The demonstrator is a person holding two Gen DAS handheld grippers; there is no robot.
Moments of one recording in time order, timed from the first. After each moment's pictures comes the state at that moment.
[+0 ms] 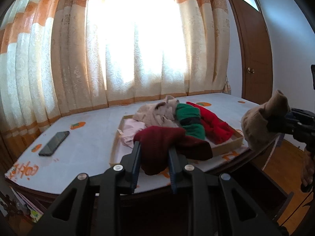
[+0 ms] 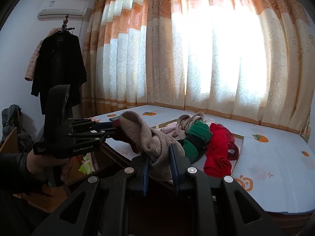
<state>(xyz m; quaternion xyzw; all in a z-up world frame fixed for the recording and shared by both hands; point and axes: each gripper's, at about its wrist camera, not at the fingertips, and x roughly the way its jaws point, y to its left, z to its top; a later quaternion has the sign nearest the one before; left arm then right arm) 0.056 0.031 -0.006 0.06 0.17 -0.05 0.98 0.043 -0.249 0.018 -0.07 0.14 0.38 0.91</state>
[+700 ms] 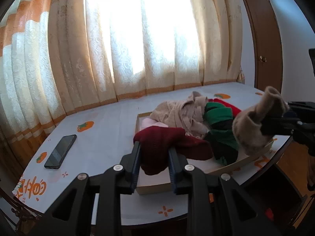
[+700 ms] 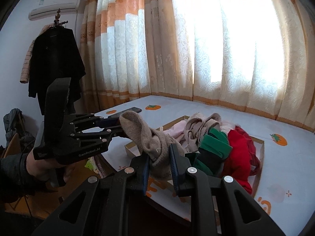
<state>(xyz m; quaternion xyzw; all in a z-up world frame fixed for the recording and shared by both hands) 0.125 0.057 0.003 0.08 0.23 -0.02 0.97 0.123 -0.185 0.022 -0.07 0.21 0.39 0.89</state>
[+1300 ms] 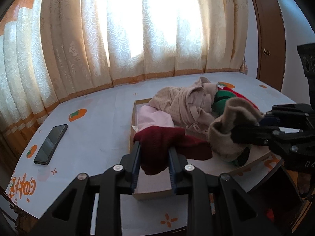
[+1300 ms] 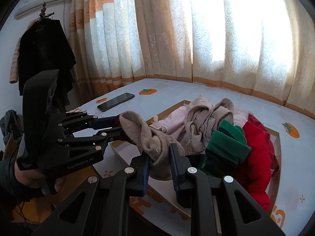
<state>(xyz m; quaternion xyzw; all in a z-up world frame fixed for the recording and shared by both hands) 0.163 0.058 -0.014 0.07 0.28 -0.02 0.96 0.180 -0.143 0.000 -0.08 0.28 0.38 0.88</state>
